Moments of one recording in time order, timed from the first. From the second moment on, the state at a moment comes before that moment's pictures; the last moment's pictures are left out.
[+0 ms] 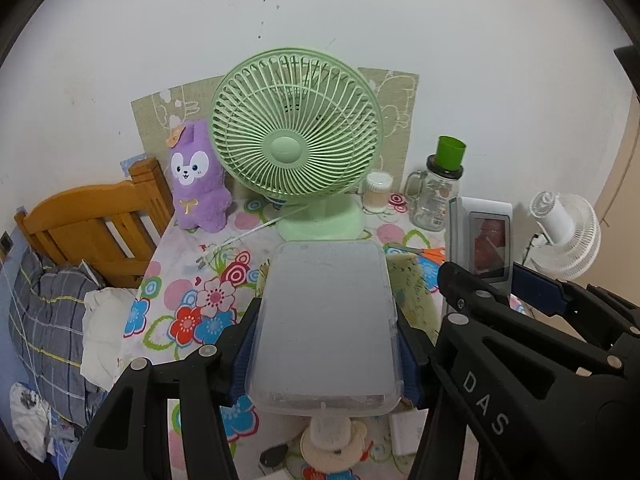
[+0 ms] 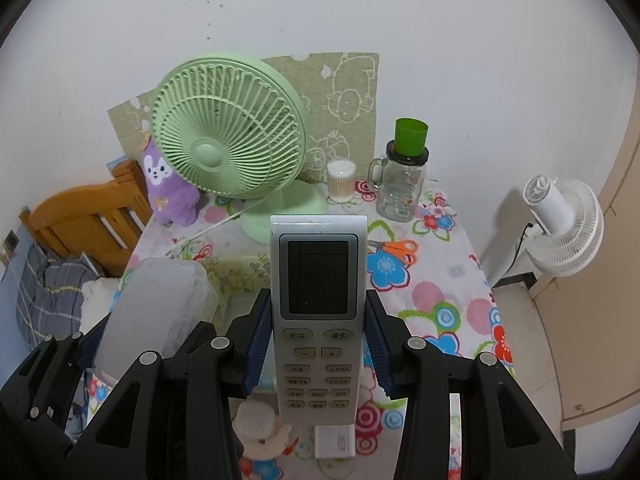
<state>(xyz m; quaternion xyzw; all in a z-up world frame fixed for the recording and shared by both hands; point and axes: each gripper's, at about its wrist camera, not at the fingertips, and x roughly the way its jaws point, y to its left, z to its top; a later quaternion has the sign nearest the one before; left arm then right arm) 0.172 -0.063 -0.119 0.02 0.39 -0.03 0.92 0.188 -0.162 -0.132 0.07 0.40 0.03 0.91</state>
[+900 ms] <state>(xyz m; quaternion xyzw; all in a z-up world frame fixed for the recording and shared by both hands) 0.242 -0.066 -0.202 0.02 0.44 -0.01 0.90 0.266 -0.157 -0.217 0.07 0.46 0.02 0.89</state>
